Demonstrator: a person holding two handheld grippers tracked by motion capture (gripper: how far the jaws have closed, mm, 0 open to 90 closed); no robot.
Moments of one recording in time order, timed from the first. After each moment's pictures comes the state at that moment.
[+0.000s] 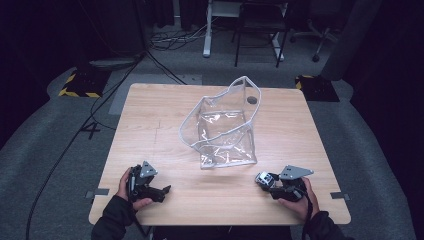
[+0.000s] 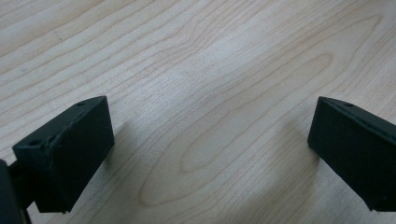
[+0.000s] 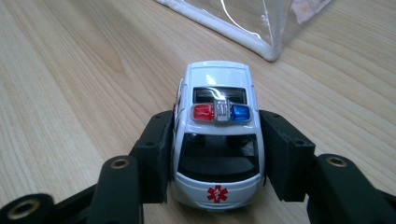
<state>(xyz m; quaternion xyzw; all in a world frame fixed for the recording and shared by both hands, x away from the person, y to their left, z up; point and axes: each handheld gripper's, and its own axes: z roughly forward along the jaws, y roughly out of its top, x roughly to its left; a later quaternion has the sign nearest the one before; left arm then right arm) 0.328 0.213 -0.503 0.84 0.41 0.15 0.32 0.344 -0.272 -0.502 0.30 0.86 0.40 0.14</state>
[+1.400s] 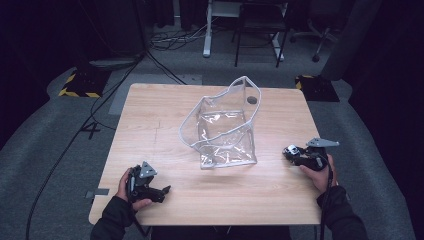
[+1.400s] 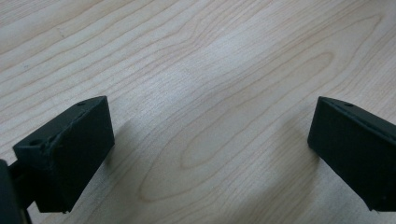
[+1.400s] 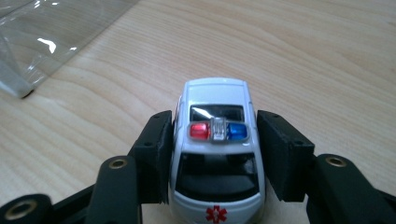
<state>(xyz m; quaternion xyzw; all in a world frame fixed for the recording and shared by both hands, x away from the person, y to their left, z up) 0.325 0.214 -0.504 0.84 0.42 0.15 0.32 0.440 -0.363 -0.501 0.42 0.79 0.39 0.18</state>
